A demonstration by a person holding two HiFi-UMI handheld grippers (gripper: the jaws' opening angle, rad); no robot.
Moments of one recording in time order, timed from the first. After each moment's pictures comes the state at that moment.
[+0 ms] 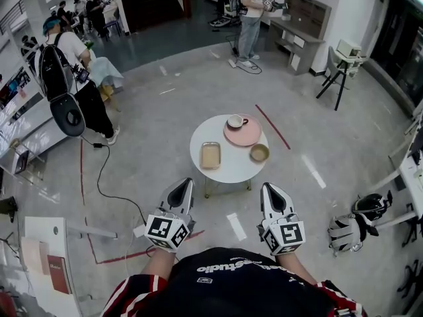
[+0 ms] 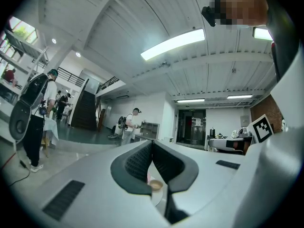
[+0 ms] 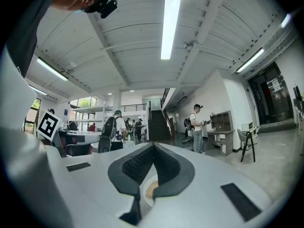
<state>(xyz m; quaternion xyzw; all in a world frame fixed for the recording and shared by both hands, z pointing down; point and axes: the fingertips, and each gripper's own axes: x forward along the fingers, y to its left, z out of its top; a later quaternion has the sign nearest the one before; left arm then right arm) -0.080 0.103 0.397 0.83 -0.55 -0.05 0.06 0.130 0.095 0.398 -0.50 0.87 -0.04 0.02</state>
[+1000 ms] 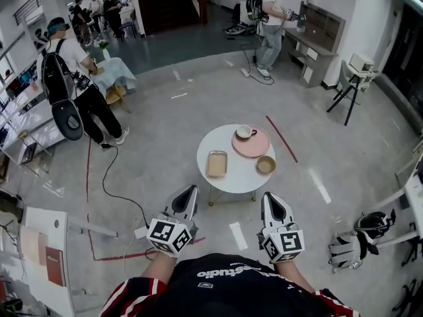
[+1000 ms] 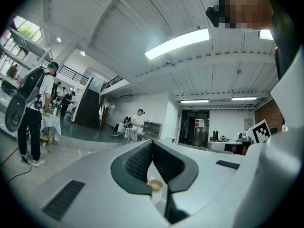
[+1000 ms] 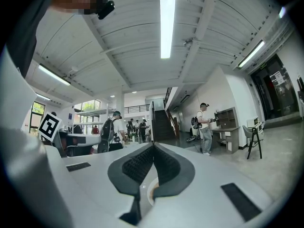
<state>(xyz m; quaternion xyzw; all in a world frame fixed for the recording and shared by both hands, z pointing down) -0.071 0.095 0.402 0.82 -0.56 -0.06 0.08 0.133 0.079 0.406 -0.47 0.88 -0.06 0.03</state>
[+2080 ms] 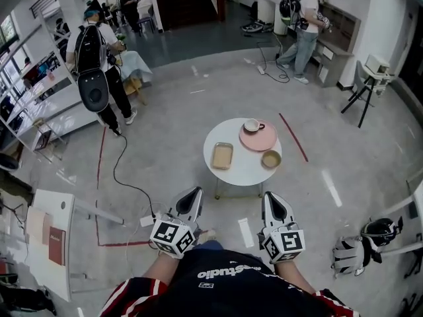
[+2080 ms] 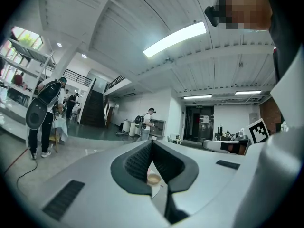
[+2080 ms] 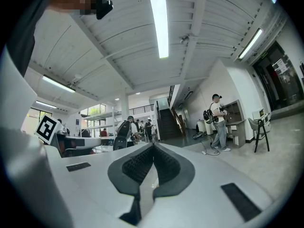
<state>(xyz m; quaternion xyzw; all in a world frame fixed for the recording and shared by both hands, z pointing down) -0.017 0.141 0.419 0.80 -0.59 -0.04 0.08 0.171 0.104 0.426 -0.43 0.90 -0.08 0.04</state>
